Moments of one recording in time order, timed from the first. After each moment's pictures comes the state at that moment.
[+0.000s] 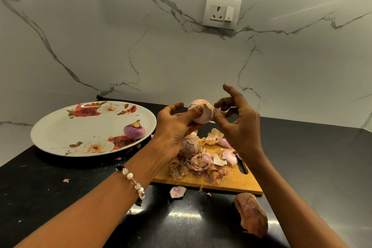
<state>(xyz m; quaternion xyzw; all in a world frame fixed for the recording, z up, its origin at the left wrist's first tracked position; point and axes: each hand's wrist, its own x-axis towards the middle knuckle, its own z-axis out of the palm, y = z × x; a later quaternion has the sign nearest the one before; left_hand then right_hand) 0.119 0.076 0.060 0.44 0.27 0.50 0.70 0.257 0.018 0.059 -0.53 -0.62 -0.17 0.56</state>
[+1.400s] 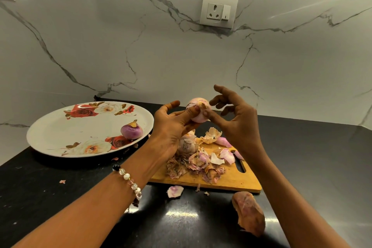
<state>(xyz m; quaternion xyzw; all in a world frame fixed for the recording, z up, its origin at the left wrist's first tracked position) 0.119 0.077 0.058 0.44 0.25 0.49 0.70 0.260 0.013 0.065 -0.51 -0.64 -0.12 0.56</state>
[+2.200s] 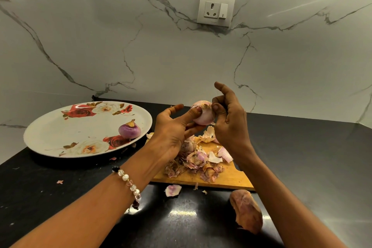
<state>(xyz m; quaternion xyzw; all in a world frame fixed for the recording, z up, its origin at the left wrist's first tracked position) 0.122 0.069 0.057 0.42 0.24 0.47 0.74 0.250 0.019 0.057 -0.54 -0.60 -0.08 0.59</state>
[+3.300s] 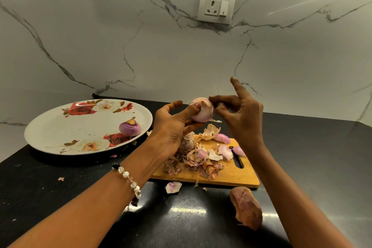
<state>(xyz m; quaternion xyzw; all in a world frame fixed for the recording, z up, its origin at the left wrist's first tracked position) 0.120 0.069 0.058 0.43 0.24 0.48 0.73 0.268 0.013 0.065 -0.54 -0.60 -0.15 0.58</state>
